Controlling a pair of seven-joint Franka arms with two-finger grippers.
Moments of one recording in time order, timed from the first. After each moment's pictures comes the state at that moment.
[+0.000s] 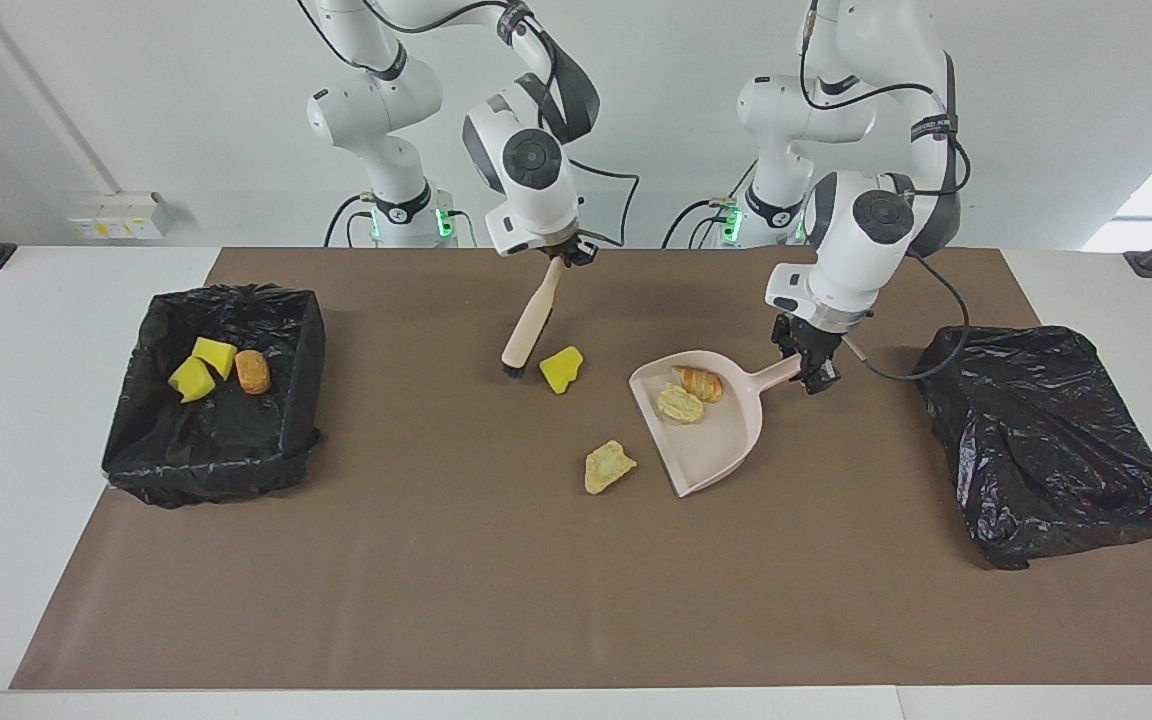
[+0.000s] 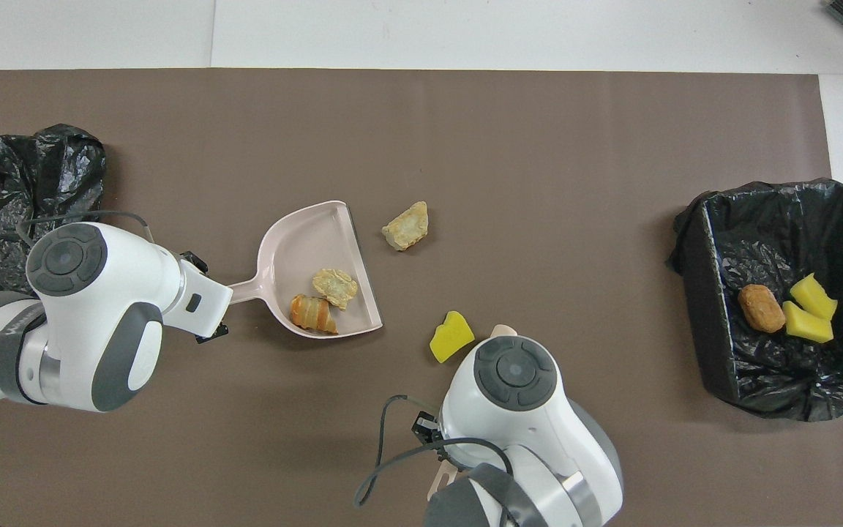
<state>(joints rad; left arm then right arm) -0.26 0.02 0.01 -2.22 -0.02 2.22 1.01 0.61 -0.06 0.09 -2.22 0.34 1.89 1.06</state>
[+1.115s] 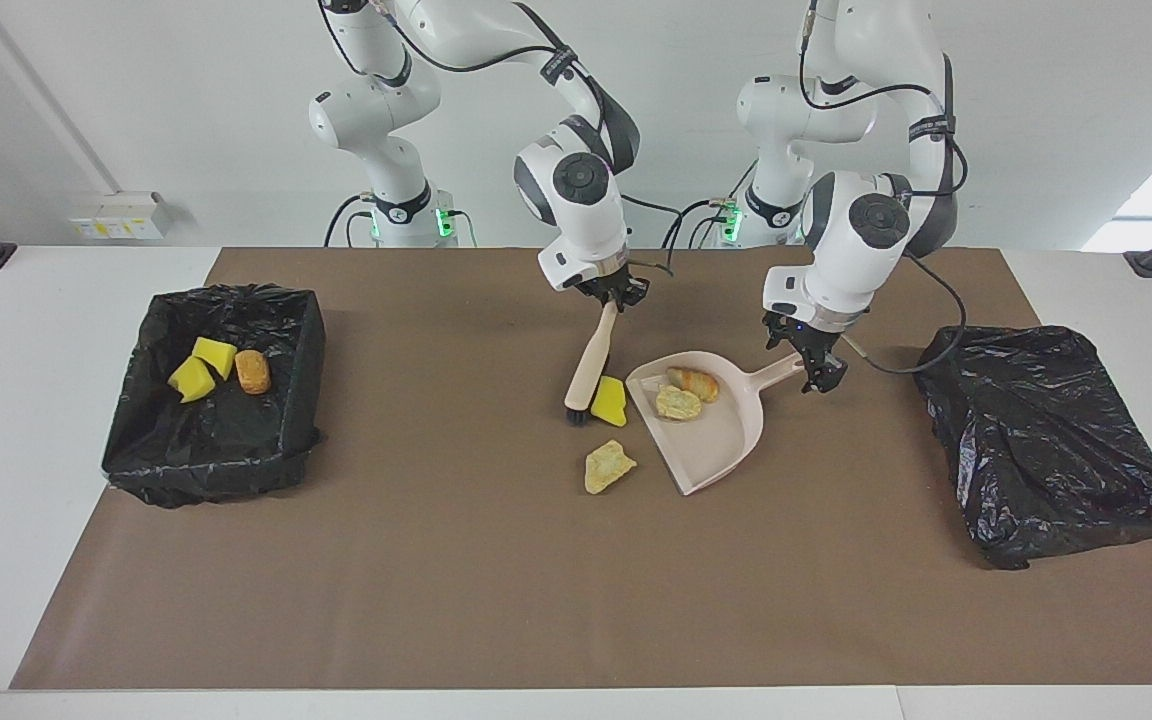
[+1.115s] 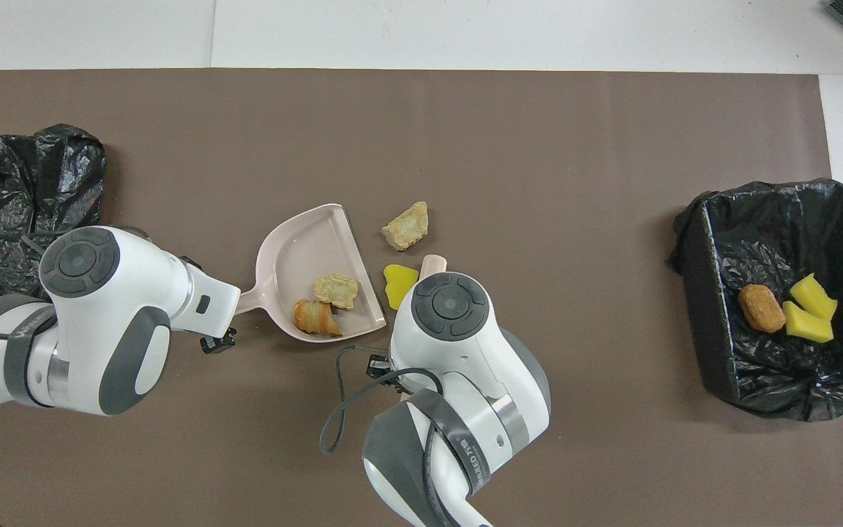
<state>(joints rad) -0.27 0.02 0.00 -2.24 -0.02 2.19 0.90 0.62 0.22 0.08 -1.92 0.25 1.96 0.79</state>
